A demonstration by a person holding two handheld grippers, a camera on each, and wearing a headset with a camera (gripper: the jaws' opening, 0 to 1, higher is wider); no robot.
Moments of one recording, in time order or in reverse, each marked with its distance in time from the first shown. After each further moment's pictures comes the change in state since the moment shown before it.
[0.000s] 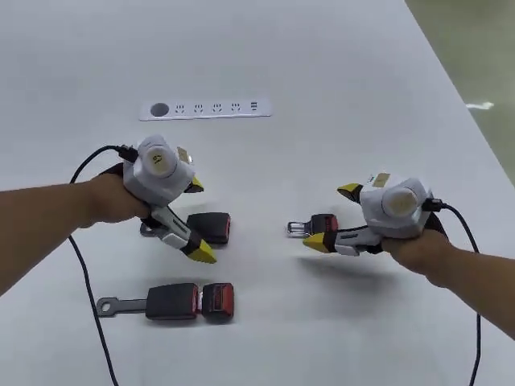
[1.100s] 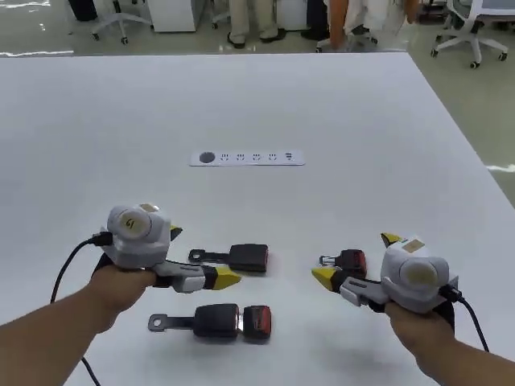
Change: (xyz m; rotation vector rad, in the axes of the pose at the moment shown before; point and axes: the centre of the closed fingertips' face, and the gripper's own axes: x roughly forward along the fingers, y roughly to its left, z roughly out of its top) left arm -0.104 -0.029 -0.034 -0.432 -0.366 0.374; right arm -0.045 0.045 0.033 0.205 -0.191 -0.296
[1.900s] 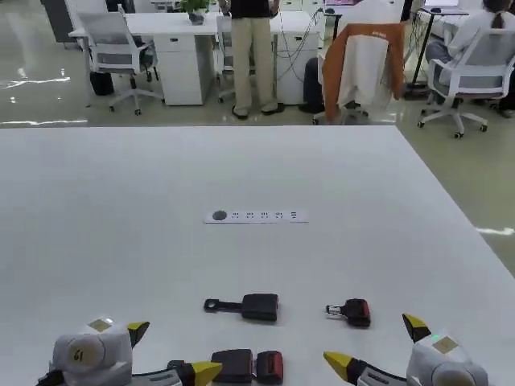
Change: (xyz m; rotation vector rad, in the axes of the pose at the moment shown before) left arm -0.107 -0.021 -0.043 -0.140 -0.200 0.124; right arm -0.091 0.051 0.004 0.049 -0.093 -0.037
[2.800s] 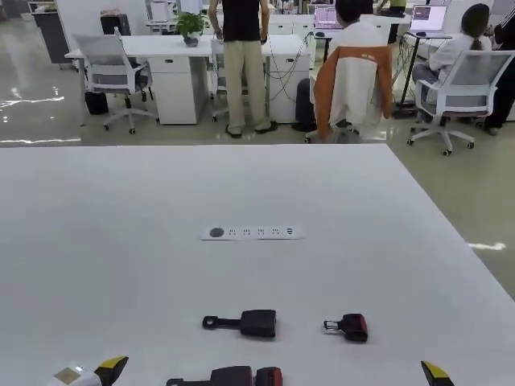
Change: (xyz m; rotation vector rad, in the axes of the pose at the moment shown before) left arm -0.032 0.004 -0.015 0.030 -0.022 0.006; right arm -0.038 0.005 -0.025 0.009 0.005 -0.017
